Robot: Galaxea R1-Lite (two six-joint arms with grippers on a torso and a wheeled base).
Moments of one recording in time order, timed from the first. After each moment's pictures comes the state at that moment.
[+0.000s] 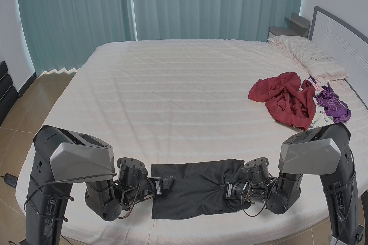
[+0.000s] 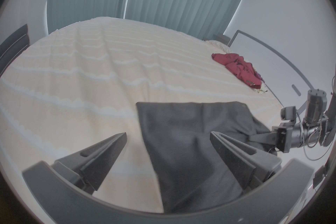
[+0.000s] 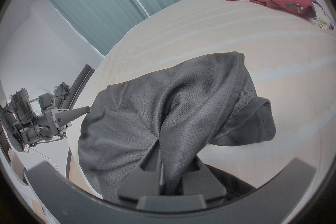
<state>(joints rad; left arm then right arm) -0.50 2.46 -0.61 -1.26 0.08 -0.41 0.53 2.52 -0.67 -1.16 0.06 0.52</state>
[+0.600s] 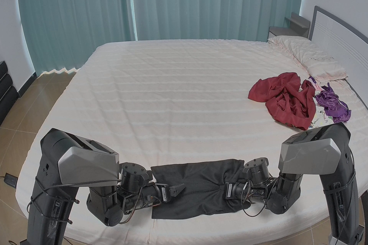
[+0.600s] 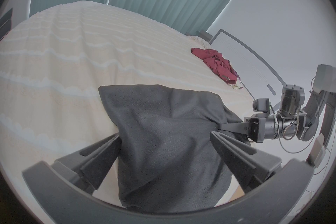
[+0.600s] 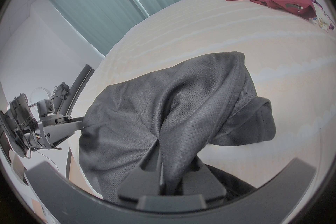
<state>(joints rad) -0.52 2.50 -0.58 -1.37 -0.14 -0.46 0.53 2.52 -0.67 -1.16 0.07 0.52</state>
